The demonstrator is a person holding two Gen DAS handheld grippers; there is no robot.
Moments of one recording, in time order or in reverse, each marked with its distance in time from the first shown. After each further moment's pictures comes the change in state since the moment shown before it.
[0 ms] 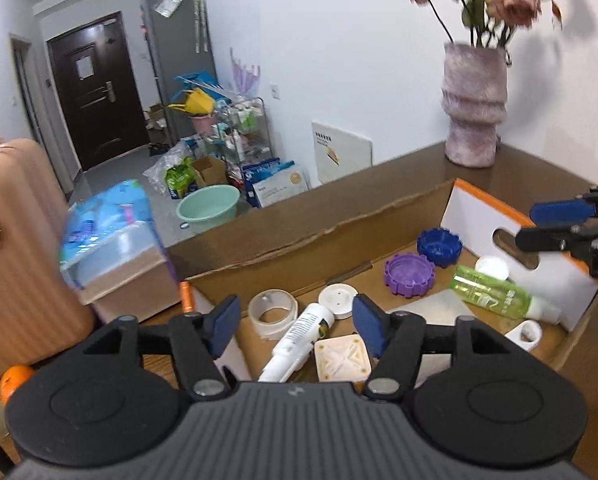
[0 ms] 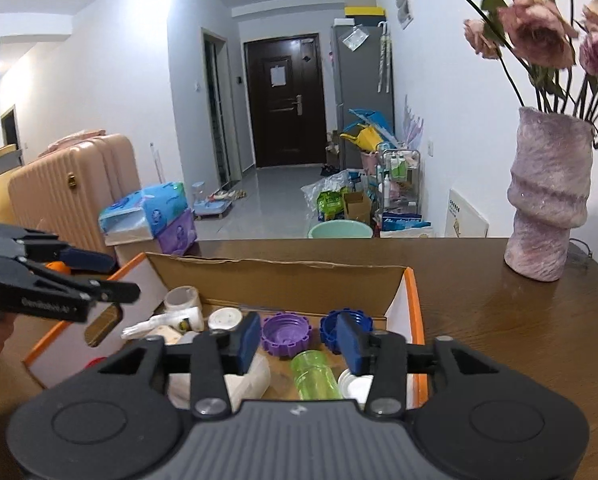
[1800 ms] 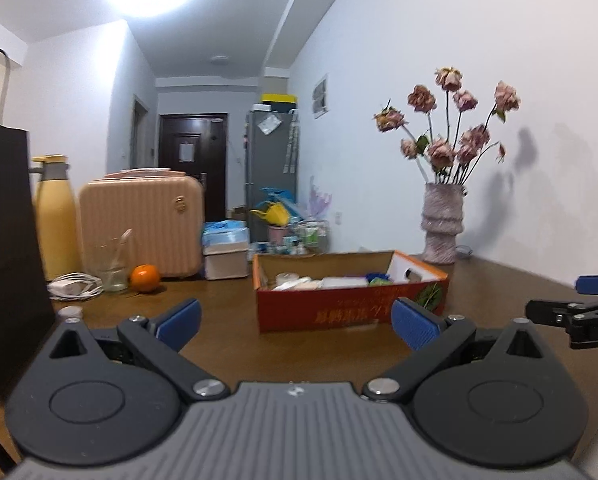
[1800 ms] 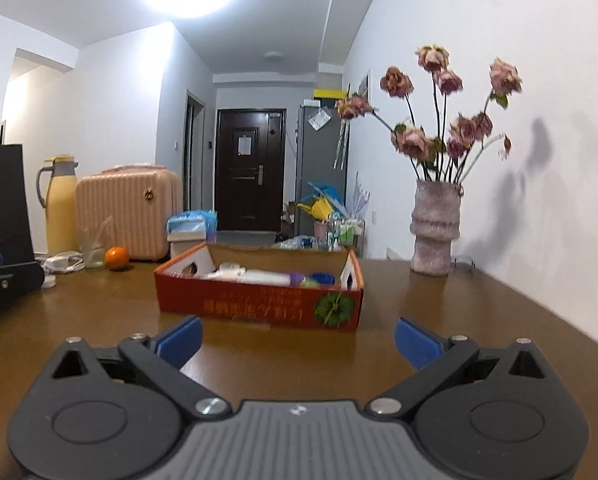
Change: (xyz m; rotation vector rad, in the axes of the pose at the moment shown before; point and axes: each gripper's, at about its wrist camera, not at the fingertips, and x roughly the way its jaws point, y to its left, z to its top) left arm -0.329 -0.135 -0.238 -0.235 -0.437 0.208; right arm -0.300 0.118 -0.187 -0.045 -0.245 -0.183
